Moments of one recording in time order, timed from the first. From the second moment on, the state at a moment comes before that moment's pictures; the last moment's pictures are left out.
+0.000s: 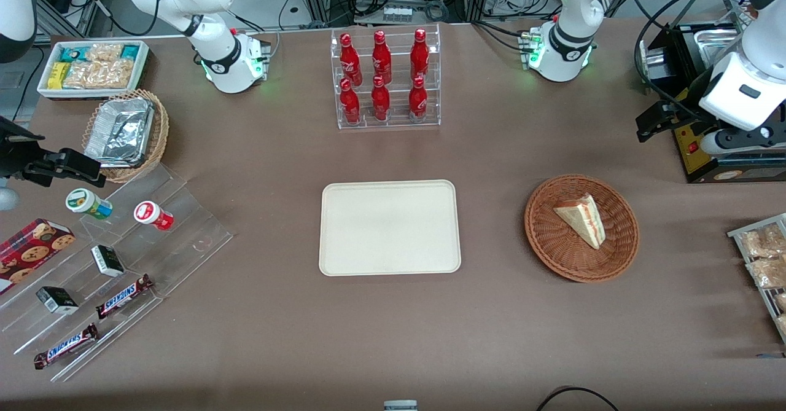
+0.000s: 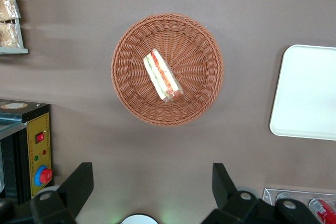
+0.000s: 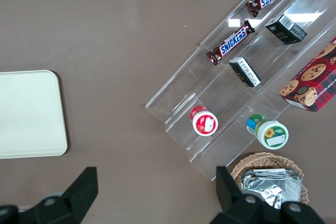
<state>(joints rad) -0.03 -0.06 -0.08 -1.63 0.01 1.51 -0.21</state>
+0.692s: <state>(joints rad) -0.03 -0.05 -0.07 -1.79 0.01 1.64 -0.24</state>
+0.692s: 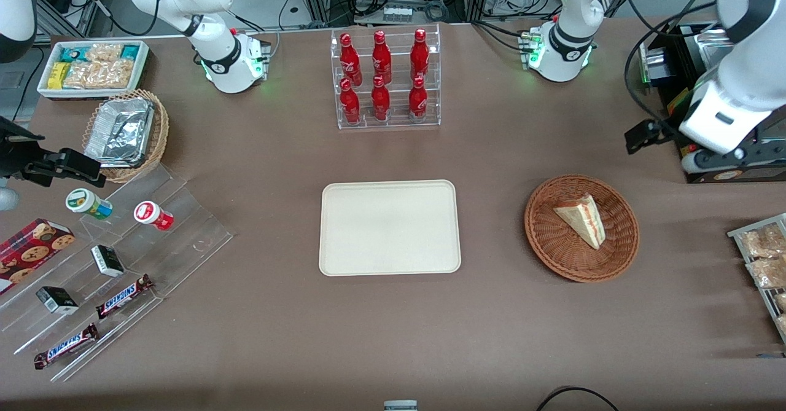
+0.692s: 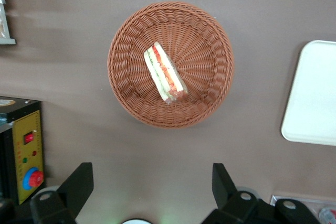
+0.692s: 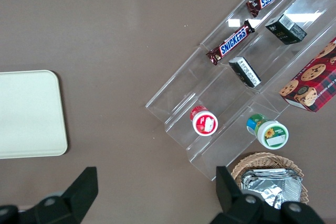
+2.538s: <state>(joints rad) -0.02 0.23 -0.07 -2.22 0.01 2.39 -0.67</state>
